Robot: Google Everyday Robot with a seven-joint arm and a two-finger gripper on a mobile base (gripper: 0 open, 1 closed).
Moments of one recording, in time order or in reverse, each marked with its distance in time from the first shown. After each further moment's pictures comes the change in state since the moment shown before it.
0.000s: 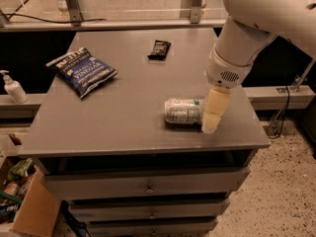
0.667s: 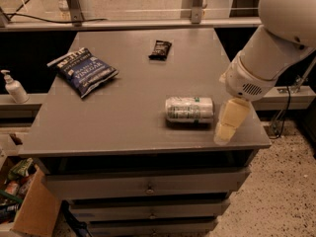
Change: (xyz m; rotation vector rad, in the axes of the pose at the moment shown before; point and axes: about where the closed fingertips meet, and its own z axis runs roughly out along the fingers) arm 0.030 0.025 -0.010 0.038 -0.073 0.065
